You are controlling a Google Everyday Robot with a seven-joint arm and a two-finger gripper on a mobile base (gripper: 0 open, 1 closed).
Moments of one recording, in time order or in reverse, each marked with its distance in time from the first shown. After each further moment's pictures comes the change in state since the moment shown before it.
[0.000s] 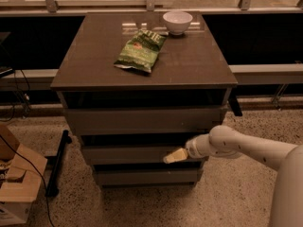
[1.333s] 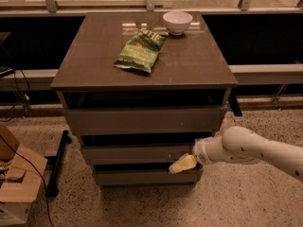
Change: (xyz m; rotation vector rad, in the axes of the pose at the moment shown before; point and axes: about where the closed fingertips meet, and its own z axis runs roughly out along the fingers) arm -0.001 0.057 -0.083 -0.033 0.016 -0.097
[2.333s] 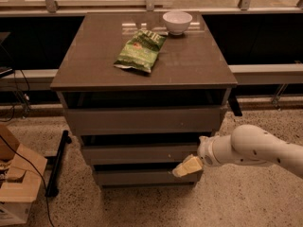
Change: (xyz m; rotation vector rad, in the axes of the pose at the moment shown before) arm -0.013 0.028 -0.057 0.032 0.006 -0.069
